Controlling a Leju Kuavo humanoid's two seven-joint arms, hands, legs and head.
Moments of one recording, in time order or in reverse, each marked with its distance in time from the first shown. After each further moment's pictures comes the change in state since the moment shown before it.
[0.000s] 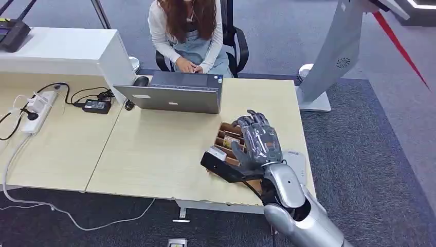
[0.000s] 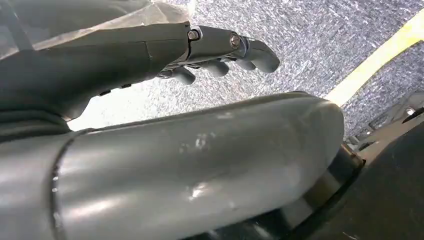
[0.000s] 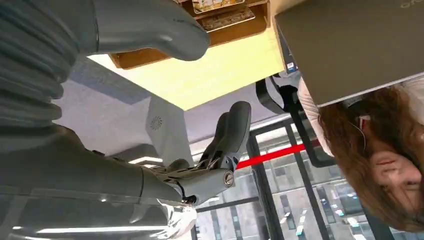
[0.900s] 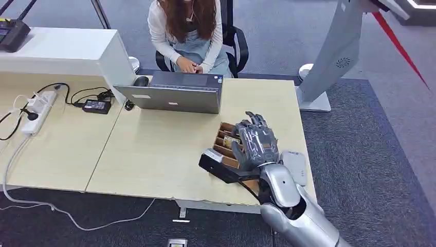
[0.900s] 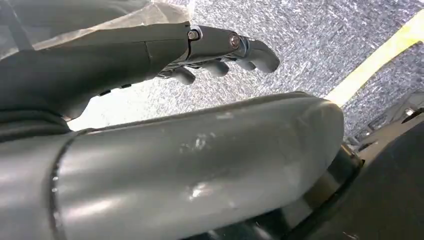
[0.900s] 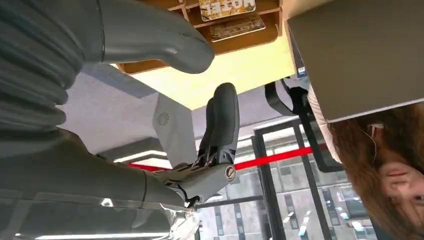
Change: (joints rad) left arm 0.000 0.000 0.000 0.000 -0.006 0.001 -0.004; right arm -0.017 0.014 0.024 0.075 0.051 -0.018 0.001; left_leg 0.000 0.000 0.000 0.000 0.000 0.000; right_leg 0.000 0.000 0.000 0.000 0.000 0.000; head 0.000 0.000
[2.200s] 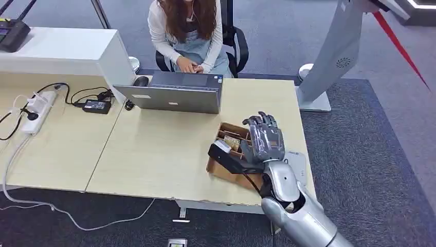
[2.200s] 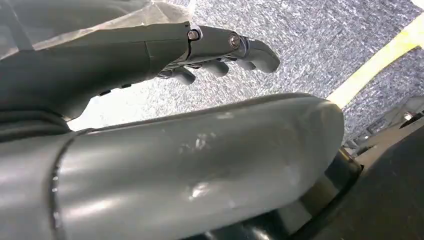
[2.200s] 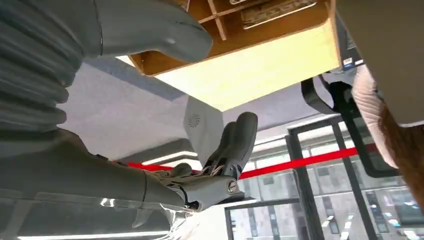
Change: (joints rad) left arm 0.001 0.000 0.000 0.000 -0.002 0.014 -0.004; right arm -0.010 0.013 -0.036 0.113 0.020 -0.060 0.071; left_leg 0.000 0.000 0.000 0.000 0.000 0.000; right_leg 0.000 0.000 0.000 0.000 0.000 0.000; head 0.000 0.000
